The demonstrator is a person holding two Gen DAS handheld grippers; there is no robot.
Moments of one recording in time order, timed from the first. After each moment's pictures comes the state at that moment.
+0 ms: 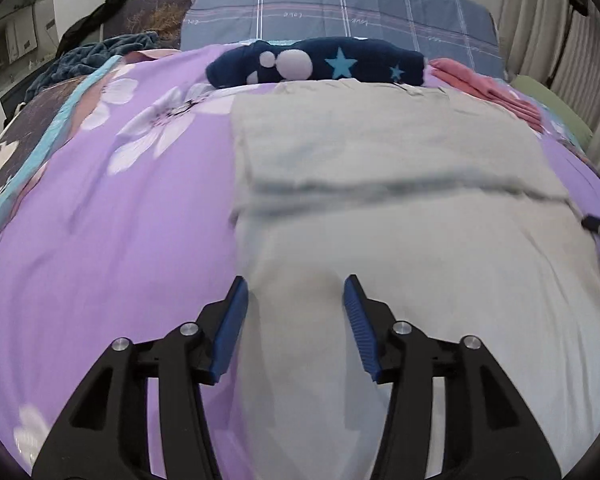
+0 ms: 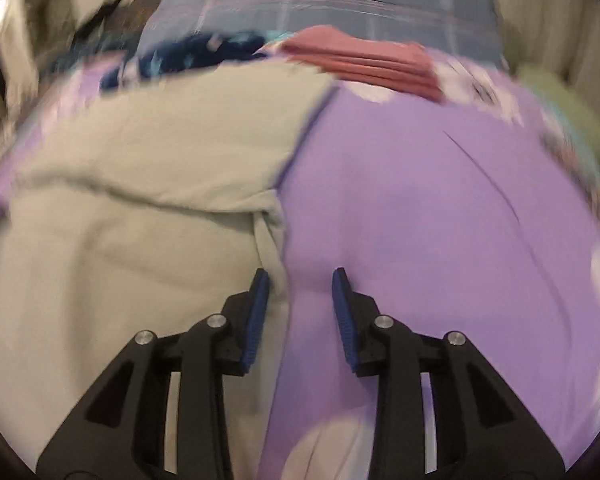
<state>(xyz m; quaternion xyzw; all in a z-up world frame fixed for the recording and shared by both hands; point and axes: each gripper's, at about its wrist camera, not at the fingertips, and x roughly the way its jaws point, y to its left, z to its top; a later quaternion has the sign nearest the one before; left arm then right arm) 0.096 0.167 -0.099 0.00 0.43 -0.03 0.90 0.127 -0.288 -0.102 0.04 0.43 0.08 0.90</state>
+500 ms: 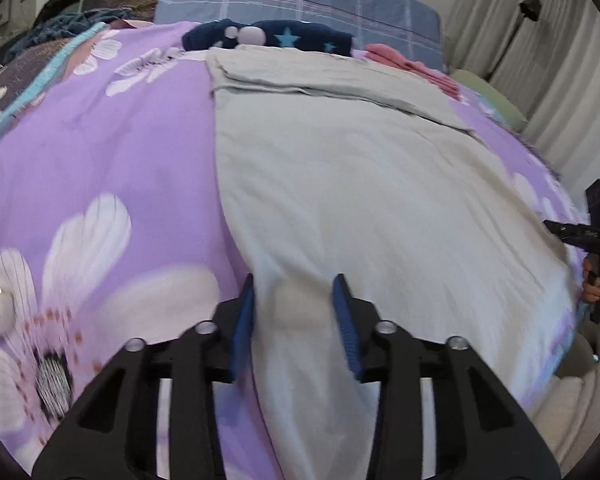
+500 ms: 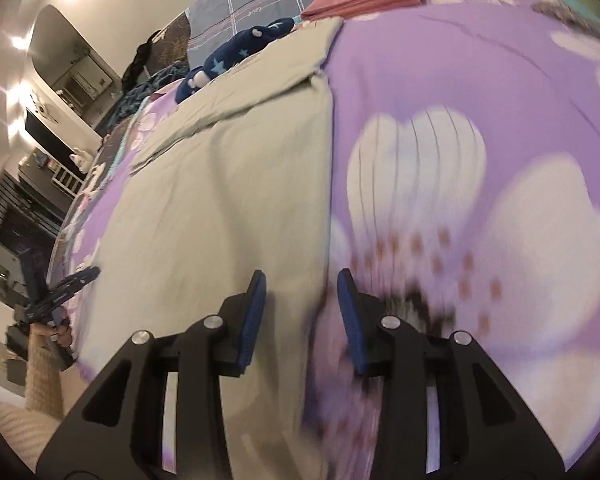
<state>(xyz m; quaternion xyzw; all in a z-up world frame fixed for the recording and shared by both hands) -0.048 0.183 -0.111 -0.06 0.44 -0.15 0.89 -0.049 -0.311 -0.121 0.18 0.47 0.20 0.84</state>
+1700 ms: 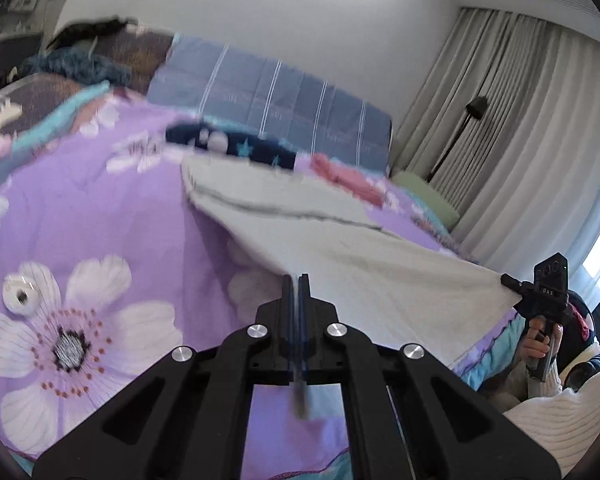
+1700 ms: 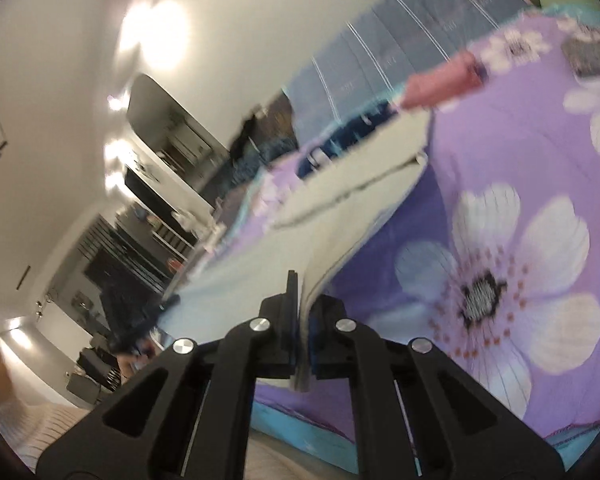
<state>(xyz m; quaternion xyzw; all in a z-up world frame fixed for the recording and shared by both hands) -0.135 0.190 0.004 -0.16 0.26 -0.19 0.93 -0.135 -0.341 -0.005 0.28 0.28 0.33 0.86</state>
